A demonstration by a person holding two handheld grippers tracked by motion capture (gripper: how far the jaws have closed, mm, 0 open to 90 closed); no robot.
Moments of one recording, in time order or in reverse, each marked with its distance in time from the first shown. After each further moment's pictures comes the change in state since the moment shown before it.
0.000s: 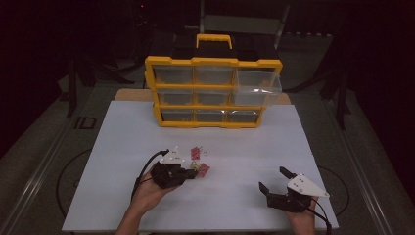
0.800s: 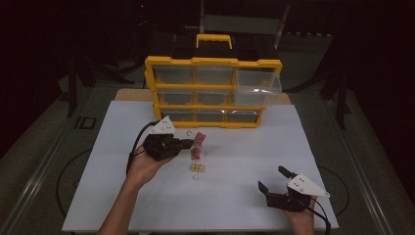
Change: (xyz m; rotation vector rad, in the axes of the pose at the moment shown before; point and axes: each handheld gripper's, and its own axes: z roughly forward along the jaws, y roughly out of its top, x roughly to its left) left arm 0.035 0.056 -0.037 -0.128 0.080 0.020; right arm 0.000 0.001 0.001 -0.029 0.021 0.007
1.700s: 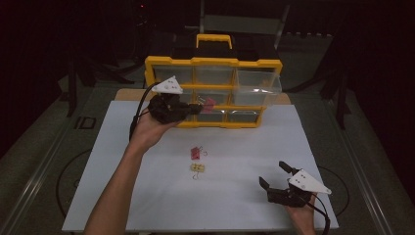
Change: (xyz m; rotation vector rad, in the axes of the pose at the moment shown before) left arm 0.026 0.093 -0.009 -0.053 -0.021 0.084; right arm -0.009 0.004 0.005 -0.044 0.005 -0.023
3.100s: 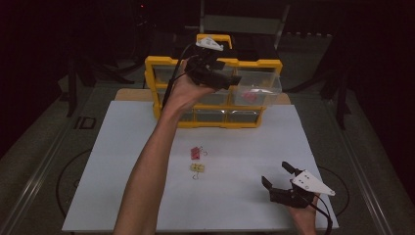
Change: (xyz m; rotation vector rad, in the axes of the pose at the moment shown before) left arm 0.003 0.103 0.050 -0.043 0.070 -0.040; right arm -0.003 -0.001 -0.005 -0.013 -0.025 0.029
